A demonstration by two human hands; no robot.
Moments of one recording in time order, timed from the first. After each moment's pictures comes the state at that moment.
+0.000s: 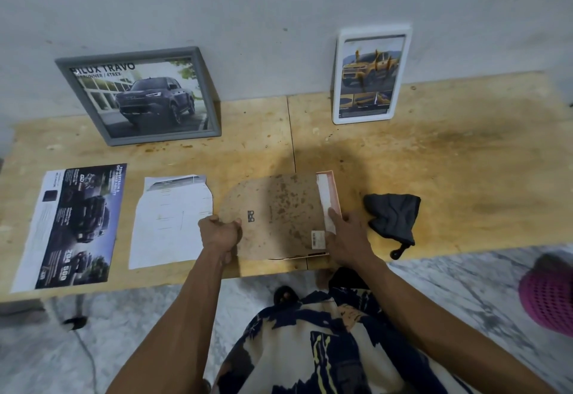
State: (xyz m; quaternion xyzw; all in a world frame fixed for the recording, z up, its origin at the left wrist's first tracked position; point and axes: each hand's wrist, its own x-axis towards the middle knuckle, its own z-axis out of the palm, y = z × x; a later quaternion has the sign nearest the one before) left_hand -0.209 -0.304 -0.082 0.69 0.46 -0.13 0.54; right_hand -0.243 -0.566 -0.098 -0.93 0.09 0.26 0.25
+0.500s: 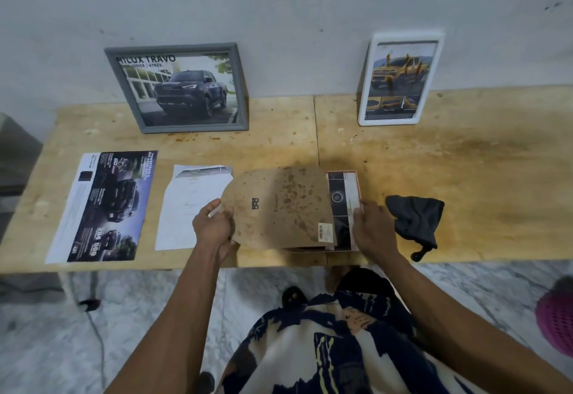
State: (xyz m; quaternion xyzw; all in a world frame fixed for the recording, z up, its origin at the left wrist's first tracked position) left_hand -0.229 -0.254 -0.060 0.54 0.48 -0.03 0.69; right_hand -0.237 -0.556 -0.081 -0.93 0.16 0.12 0.32
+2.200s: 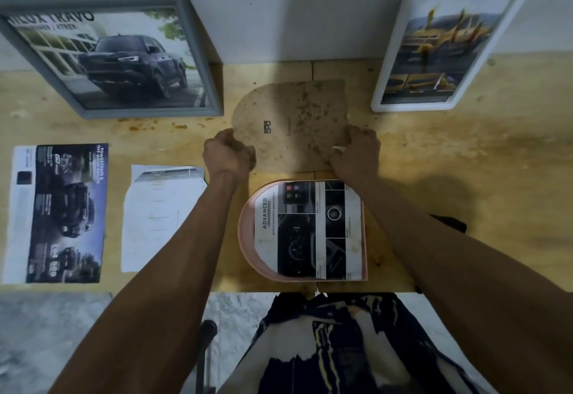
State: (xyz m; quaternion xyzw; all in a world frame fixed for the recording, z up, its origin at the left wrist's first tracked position) left_hand -0.036 -0.318 -0.087 0.62 0.48 -0.05 0.62; right_hand -0.041 -0.537 -0.093 -0.91 0.16 0.17 0.35
